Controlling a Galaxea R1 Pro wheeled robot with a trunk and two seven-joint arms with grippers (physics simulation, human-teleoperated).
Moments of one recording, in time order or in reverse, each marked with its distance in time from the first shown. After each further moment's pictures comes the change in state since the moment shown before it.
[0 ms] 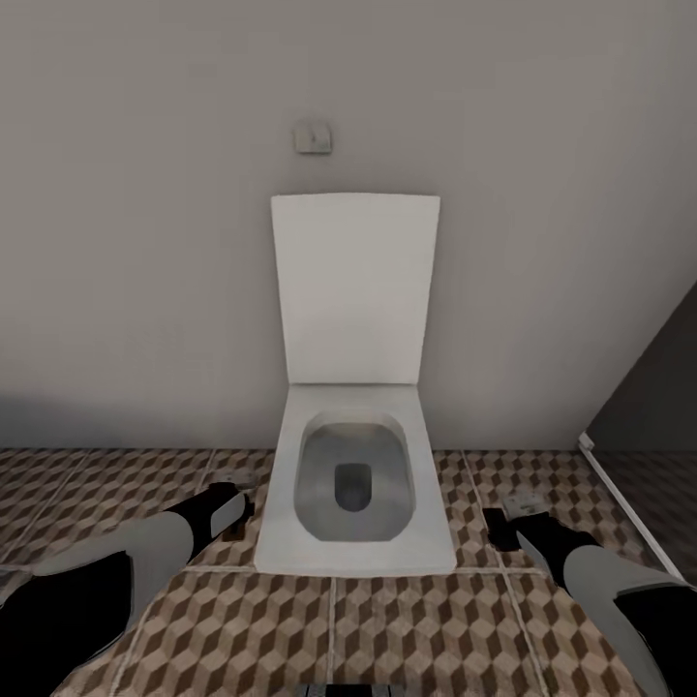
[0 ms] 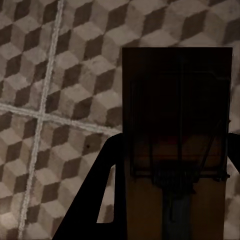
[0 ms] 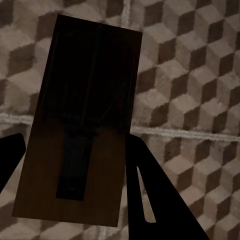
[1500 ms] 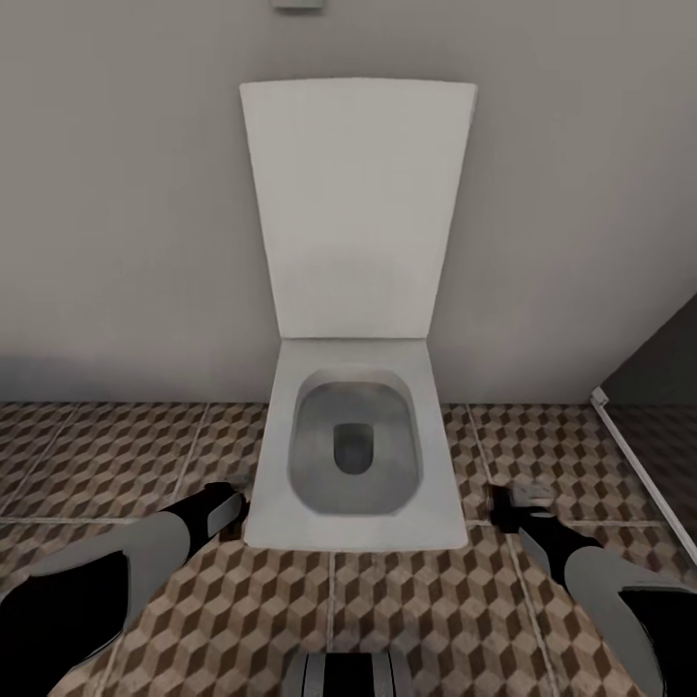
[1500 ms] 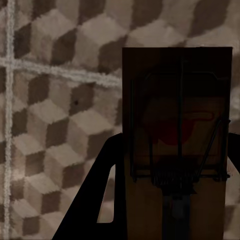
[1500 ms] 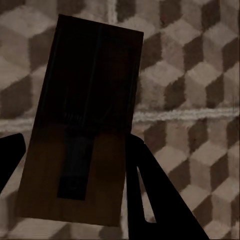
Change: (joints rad) left arm 0.000 0.010 0.000 0.003 0.000 -0.001 -0.004; right arm 0.003 0.001 -0.191 0.004 -0.002 -0.193 -0.105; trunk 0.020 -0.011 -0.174
